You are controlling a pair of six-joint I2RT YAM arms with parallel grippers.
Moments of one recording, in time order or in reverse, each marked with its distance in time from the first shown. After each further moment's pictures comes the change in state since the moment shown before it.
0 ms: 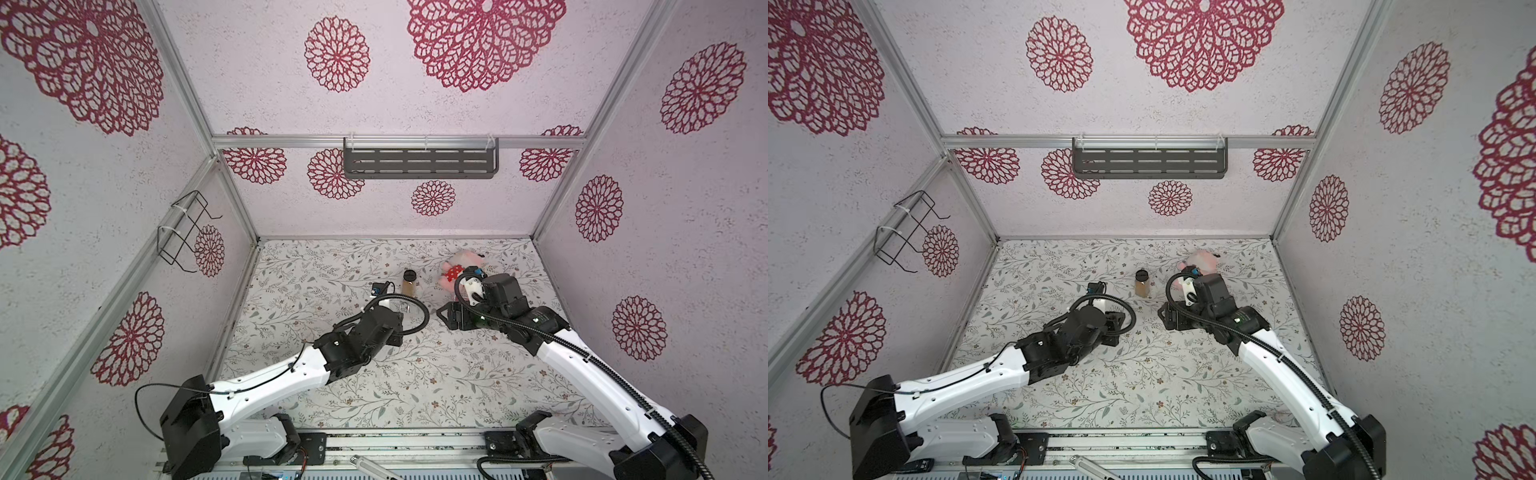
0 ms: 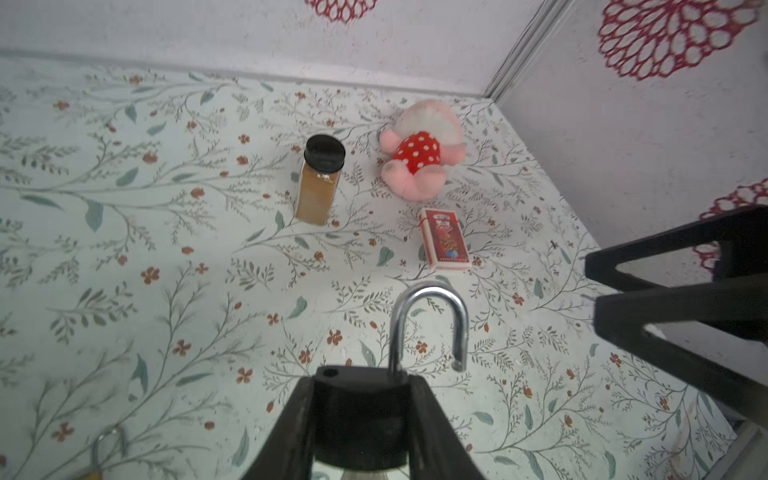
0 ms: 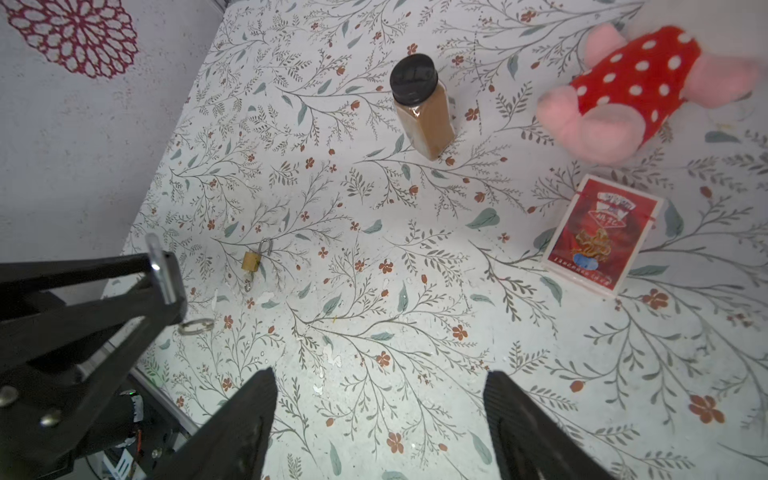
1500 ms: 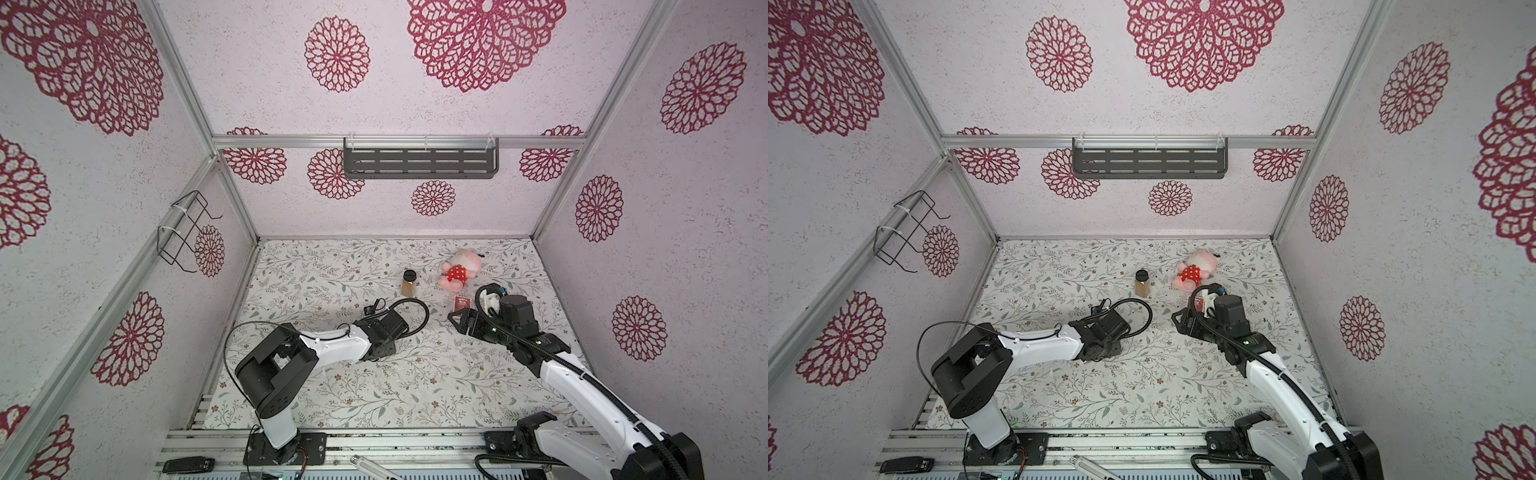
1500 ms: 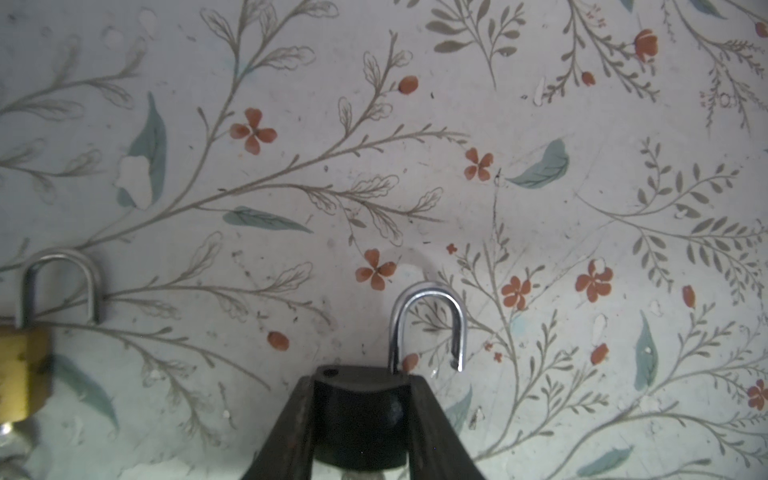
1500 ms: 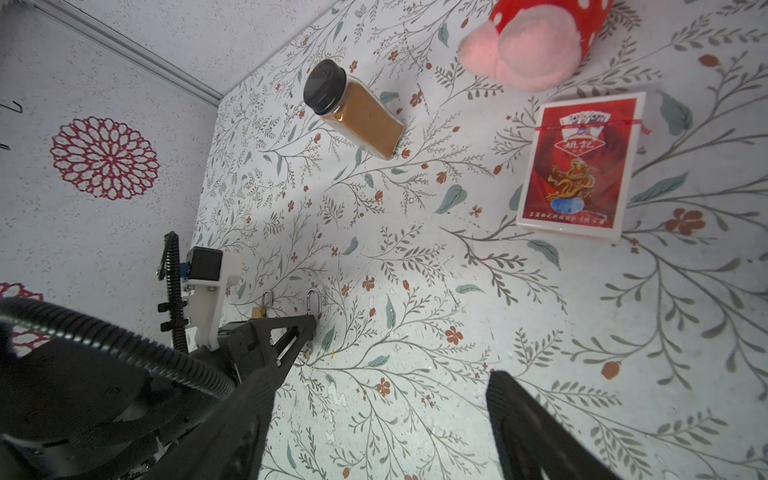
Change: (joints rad) left arm 0.143 0.451 0.037 -0.165 0.137 -0.346; right arm -0.172 -0.099 -0.328 0.315 -0.115 0.229
